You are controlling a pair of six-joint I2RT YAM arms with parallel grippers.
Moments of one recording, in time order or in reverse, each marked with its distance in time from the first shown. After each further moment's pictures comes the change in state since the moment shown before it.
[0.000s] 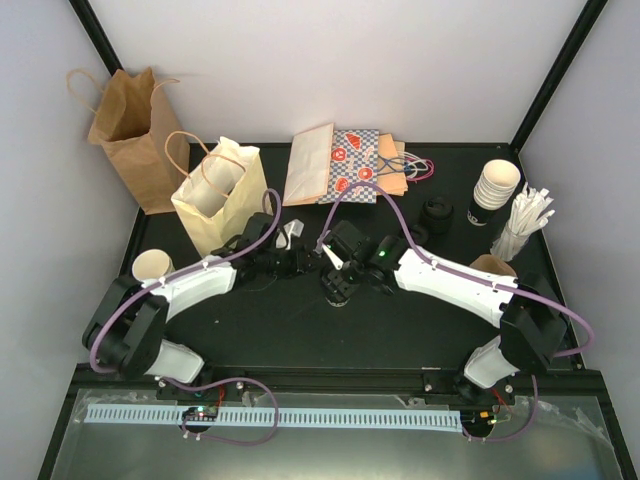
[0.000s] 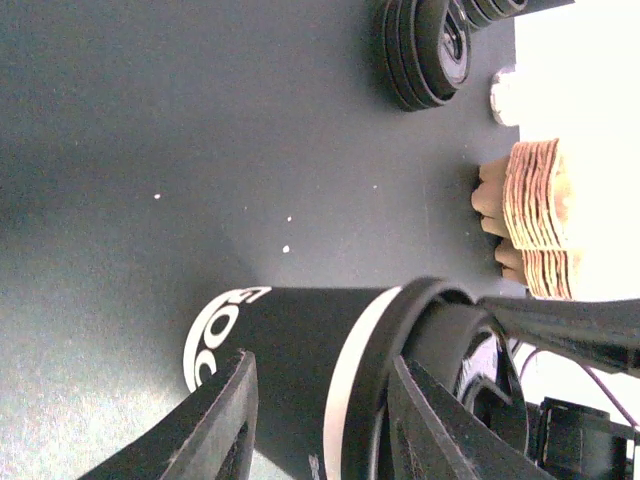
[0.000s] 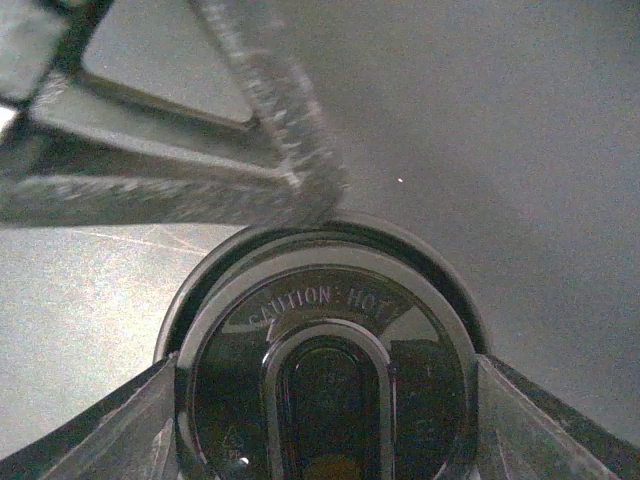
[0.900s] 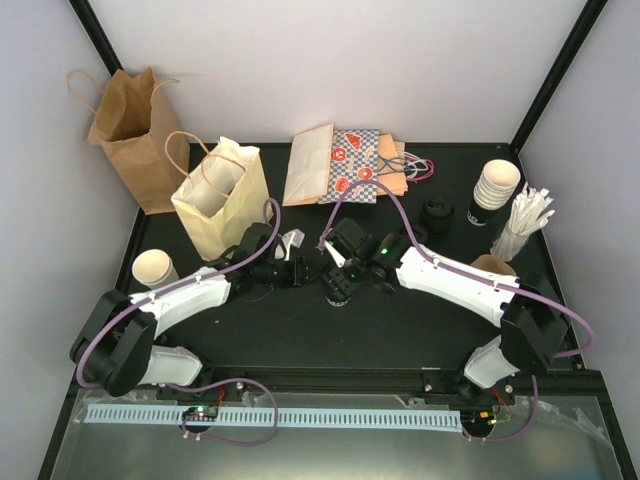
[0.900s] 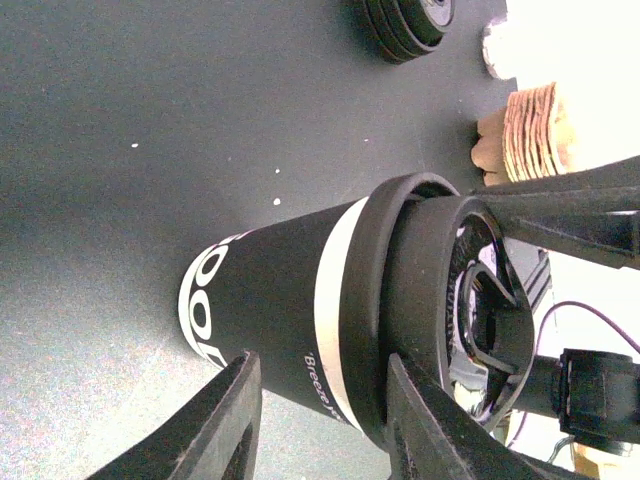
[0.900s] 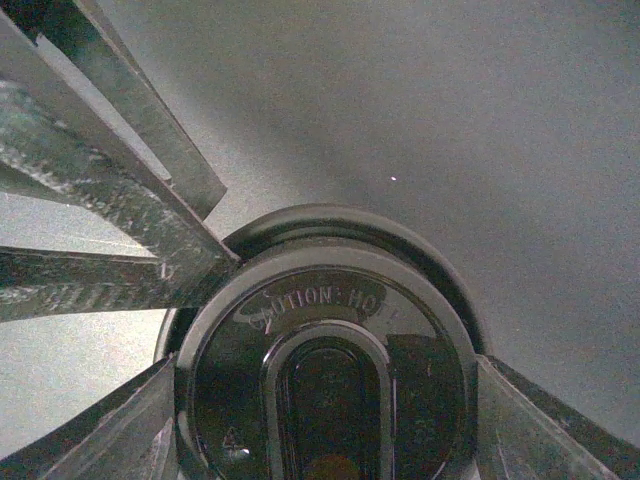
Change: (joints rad) left arm -0.045 -0.080 -0.073 0.009 -0.021 0.065; right arm -0.015 -0.003 0.002 -0.004 -0.014 0.007
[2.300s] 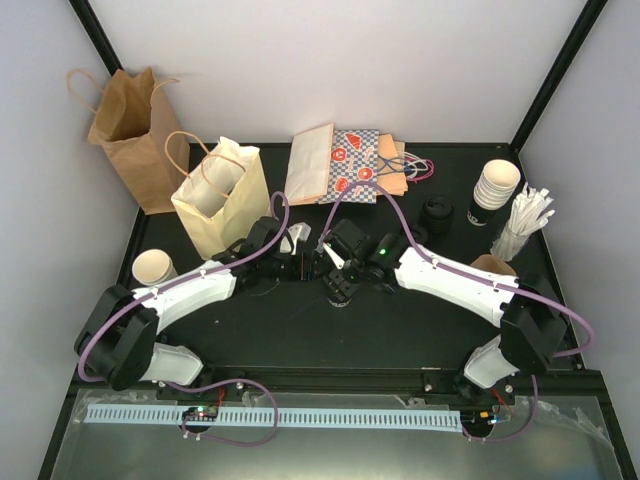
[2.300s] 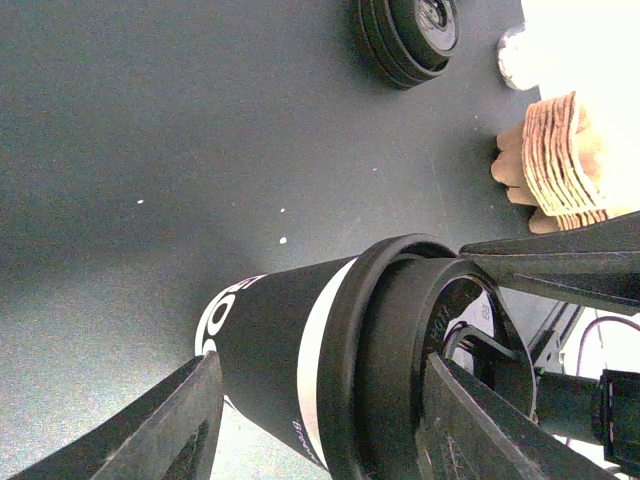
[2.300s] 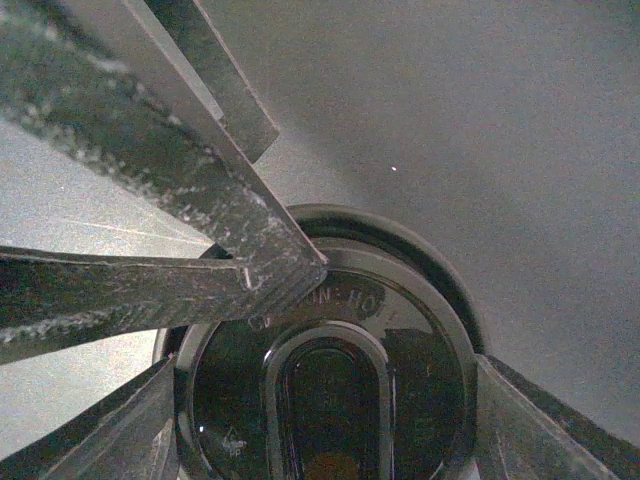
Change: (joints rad) left arm -0.033 0.039 0.096 -0.059 -0.084 0.056; right arm 0.011 0.003 0.015 -0.027 0.019 -0.011
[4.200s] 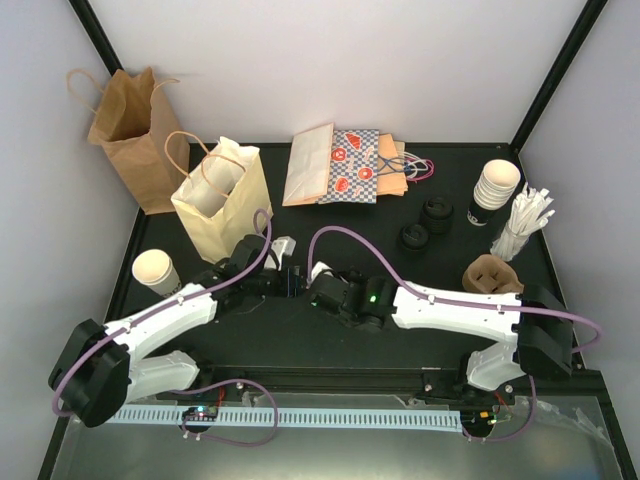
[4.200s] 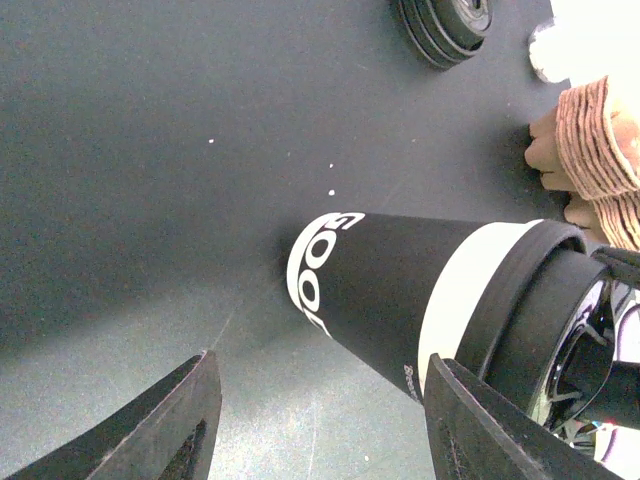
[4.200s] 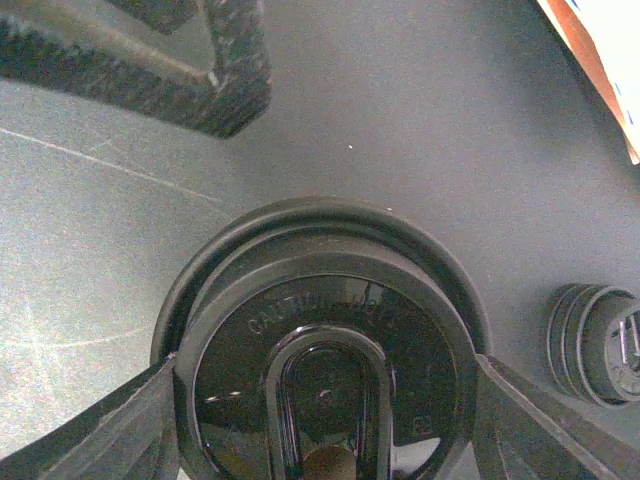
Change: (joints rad) left arm -0.011 -0.224 -0.150 -0.053 -0.096 0.009; right arm 0.306 -0.082 -0.106 -0.014 0.467 0.009
